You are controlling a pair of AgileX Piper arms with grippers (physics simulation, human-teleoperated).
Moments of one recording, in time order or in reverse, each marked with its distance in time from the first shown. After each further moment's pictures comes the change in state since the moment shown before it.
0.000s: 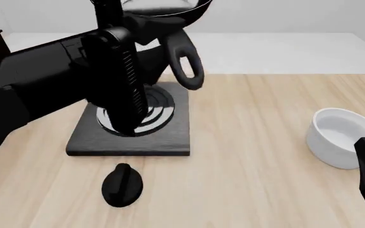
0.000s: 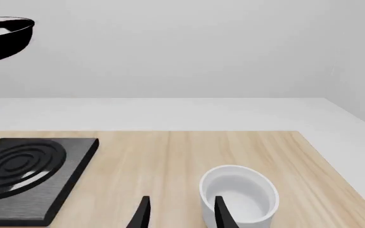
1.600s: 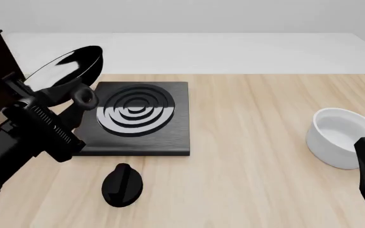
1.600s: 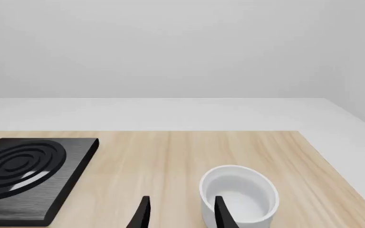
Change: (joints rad) left arm 0.472 -0.088 0.568 -0.516 -0.508; right arm 0.000 0.000 0.000 0.000 0.000
